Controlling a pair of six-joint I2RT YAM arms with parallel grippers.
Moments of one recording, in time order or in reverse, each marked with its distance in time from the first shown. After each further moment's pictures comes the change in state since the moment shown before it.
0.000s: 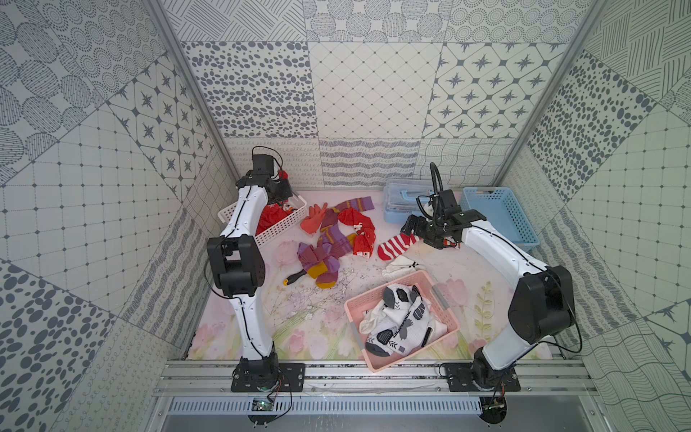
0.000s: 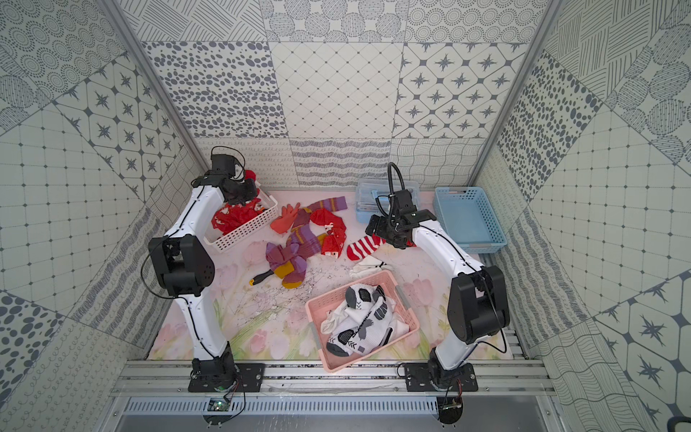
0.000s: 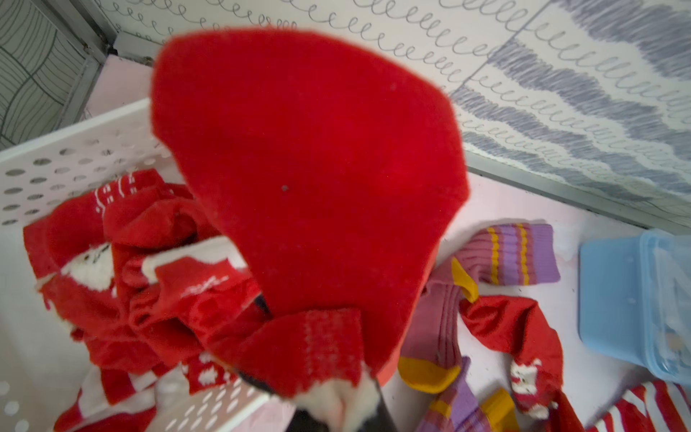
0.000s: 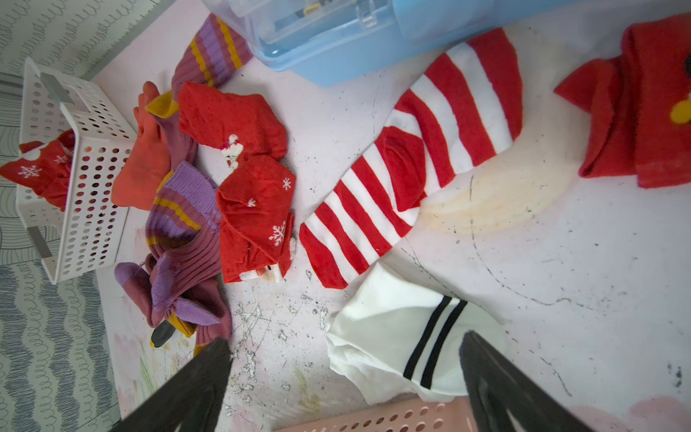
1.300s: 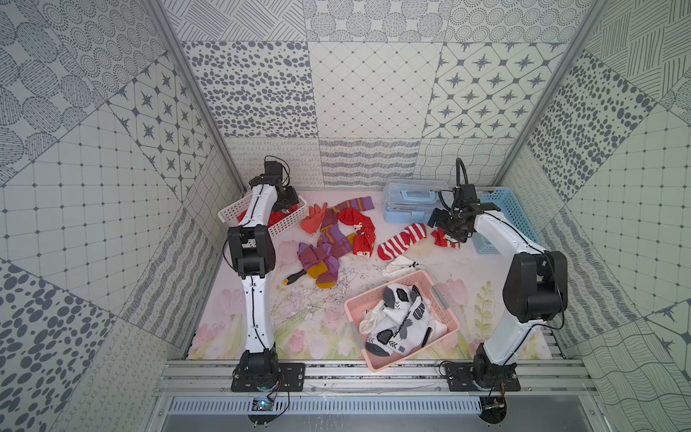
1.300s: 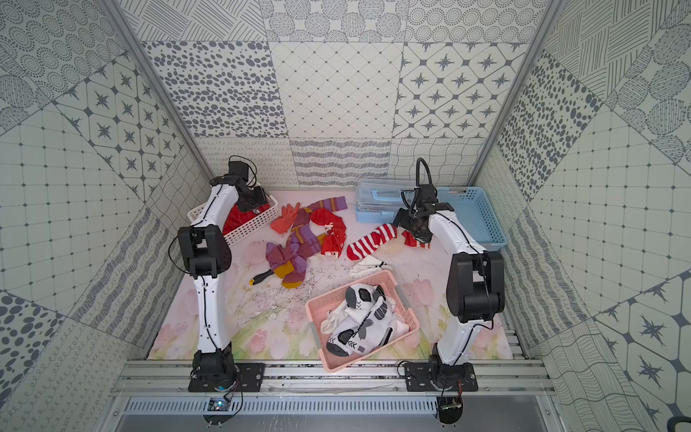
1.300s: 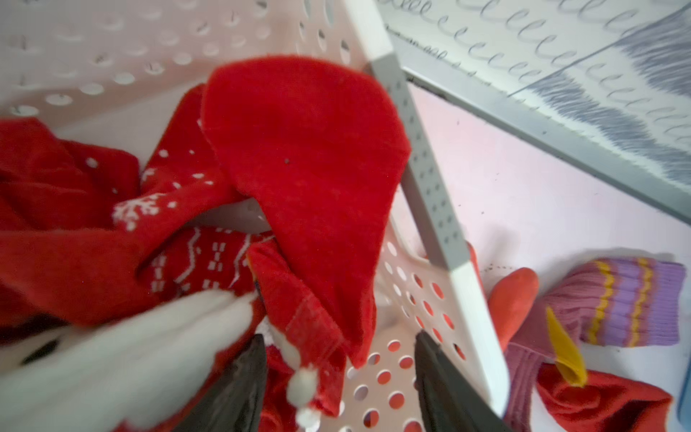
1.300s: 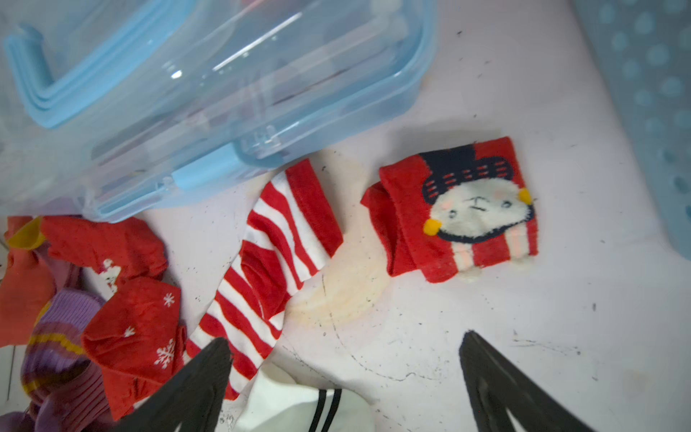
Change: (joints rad) left arm -0.005 0.272 0.253 -0.142 -0.034 -0.079; right arm -0.218 0.130 0.082 -0.011 0.141 -0.080
